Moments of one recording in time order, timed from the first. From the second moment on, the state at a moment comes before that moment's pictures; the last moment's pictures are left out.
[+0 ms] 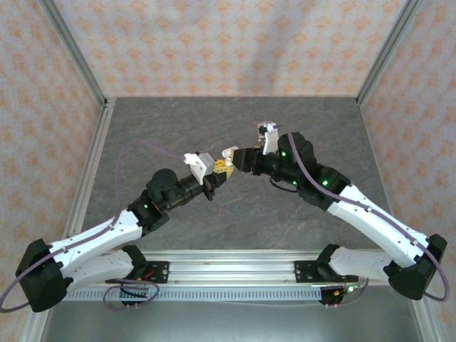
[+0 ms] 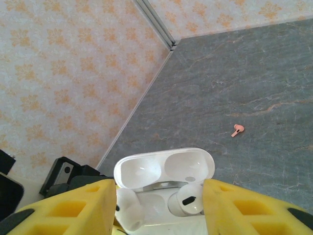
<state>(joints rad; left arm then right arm) -0.77 0.99 0.61 0.38 0.13 -0.07 0.80 1.10 1.14 -0.37 -0.12 0.60</state>
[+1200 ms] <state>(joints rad) -0.73 0.97 0.58 0.39 0.29 -0.07 0.77 1.07 1.13 -0.46 -0.38 0.52</state>
